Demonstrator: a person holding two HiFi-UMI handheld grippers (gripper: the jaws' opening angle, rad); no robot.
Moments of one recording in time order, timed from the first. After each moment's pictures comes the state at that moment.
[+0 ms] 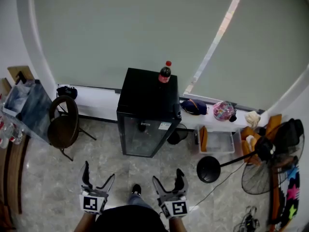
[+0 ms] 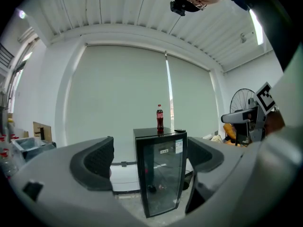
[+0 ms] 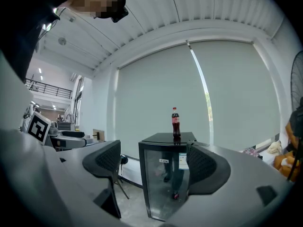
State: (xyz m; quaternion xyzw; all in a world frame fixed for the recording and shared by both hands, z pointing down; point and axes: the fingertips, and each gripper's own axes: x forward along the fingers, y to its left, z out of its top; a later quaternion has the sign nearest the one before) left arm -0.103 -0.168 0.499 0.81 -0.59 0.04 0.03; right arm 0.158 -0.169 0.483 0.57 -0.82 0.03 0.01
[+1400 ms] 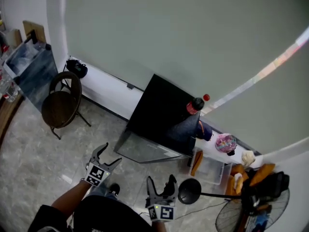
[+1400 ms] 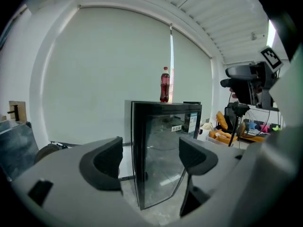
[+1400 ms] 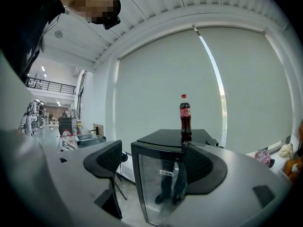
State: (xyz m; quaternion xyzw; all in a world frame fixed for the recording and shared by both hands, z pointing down) left arm -0.085 -0.364 0.657 0.84 -0.51 0.12 0.10; right arm 0.115 -0.319 0.508 0.54 -0.84 0.05 0.04
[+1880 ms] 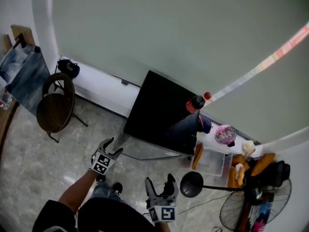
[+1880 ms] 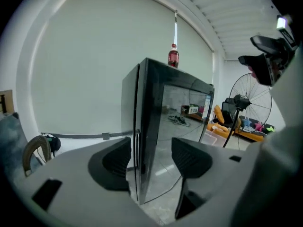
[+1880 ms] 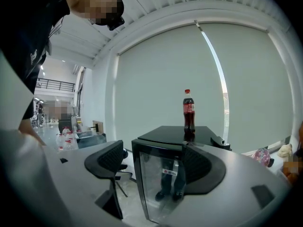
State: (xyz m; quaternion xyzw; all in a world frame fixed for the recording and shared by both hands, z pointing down) left arm -0.079 -0.440 0.741 0.85 -0.48 0.16 0.15; right arm 0.096 -0.331 0.518 0.54 -0.84 0.06 0.07
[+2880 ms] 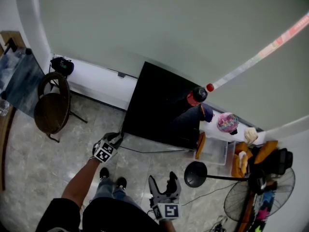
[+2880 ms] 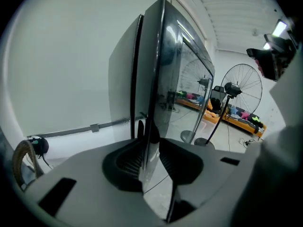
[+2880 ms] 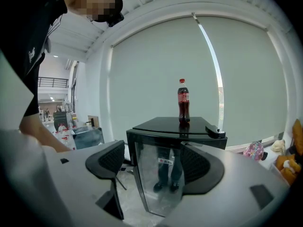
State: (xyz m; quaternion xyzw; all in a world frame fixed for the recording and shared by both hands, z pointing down) left arm -0.066 -0.479 0.792 0.87 -0.39 0.24 0.17; right arm 0.105 -0.337 0.543 0.56 -0.82 0.09 0.10
